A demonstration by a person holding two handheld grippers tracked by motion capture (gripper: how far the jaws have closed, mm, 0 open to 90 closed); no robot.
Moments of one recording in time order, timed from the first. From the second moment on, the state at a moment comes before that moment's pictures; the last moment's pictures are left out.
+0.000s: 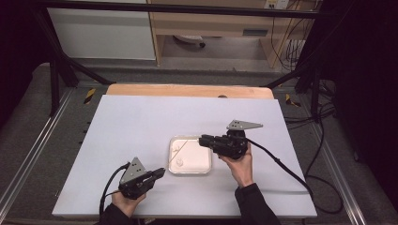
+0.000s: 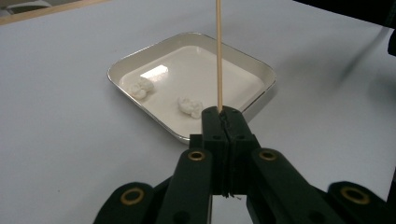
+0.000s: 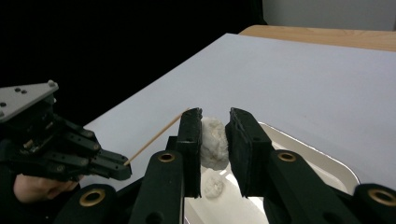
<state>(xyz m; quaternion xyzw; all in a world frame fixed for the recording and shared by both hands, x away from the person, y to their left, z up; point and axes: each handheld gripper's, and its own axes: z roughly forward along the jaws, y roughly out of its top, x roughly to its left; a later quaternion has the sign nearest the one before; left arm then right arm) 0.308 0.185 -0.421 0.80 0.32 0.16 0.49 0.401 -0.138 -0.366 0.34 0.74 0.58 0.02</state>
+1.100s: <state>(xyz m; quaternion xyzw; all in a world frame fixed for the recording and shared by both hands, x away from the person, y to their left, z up) 0.307 0.183 -0.421 0.80 0.31 0.17 0.49 0.418 -0.119 -0.369 0.35 0.70 0.62 -0.05</state>
